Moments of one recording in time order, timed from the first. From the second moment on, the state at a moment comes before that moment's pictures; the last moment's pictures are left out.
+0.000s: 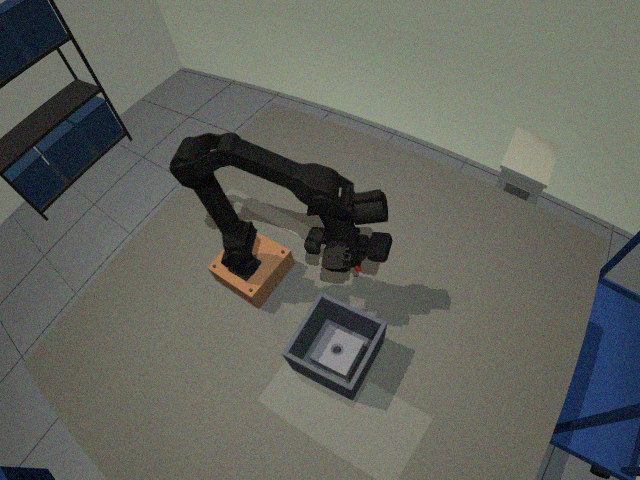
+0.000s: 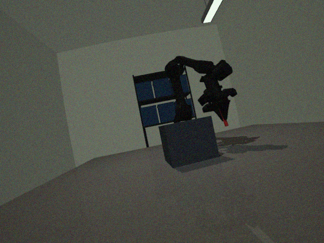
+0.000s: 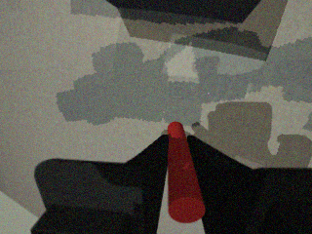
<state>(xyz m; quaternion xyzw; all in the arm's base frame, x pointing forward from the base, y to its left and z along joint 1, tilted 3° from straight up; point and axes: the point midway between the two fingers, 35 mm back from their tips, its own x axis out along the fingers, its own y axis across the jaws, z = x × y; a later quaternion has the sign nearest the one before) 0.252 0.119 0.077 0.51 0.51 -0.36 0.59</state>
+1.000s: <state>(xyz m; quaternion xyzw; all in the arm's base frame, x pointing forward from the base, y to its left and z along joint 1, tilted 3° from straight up) 0.283 0.021 0.138 0.50 0.46 -0.41 0.61</state>
